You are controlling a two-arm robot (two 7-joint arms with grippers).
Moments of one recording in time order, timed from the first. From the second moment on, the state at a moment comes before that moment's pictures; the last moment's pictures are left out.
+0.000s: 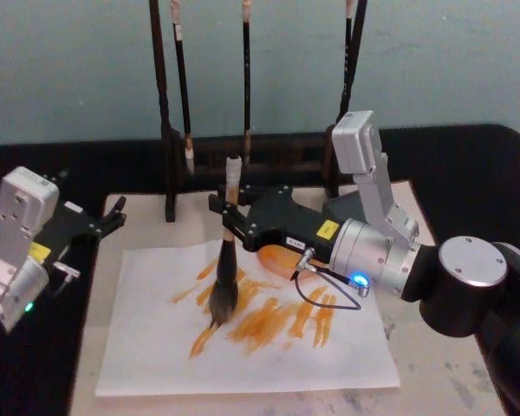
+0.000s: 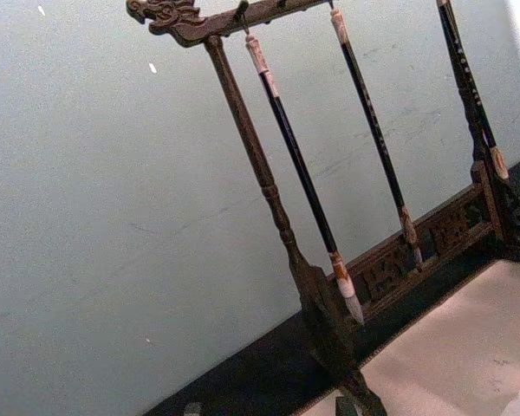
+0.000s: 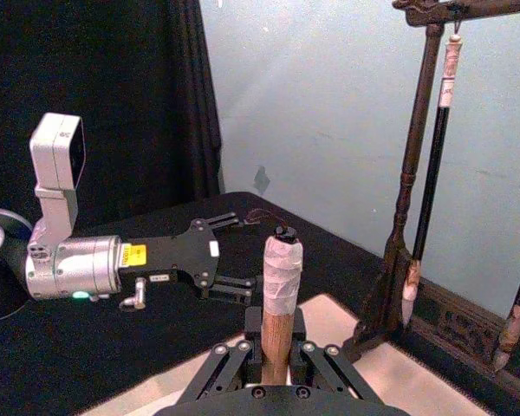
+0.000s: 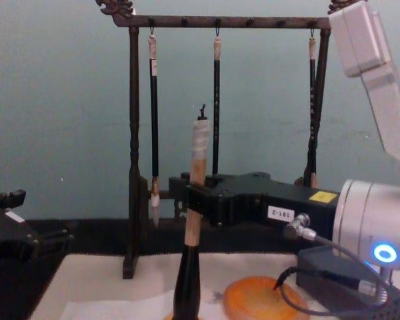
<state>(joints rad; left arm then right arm) -0.20 0.60 0.45 -1.41 -0.25 -0.12 0.03 0.37 0.35 -0.58 -1.46 0.50 0.06 0.53</state>
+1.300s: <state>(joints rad) -0.20 0.60 0.45 -1.41 -0.25 -0.12 0.03 0.31 0.33 -0.39 -1.49 0.62 0.03 0.41</state>
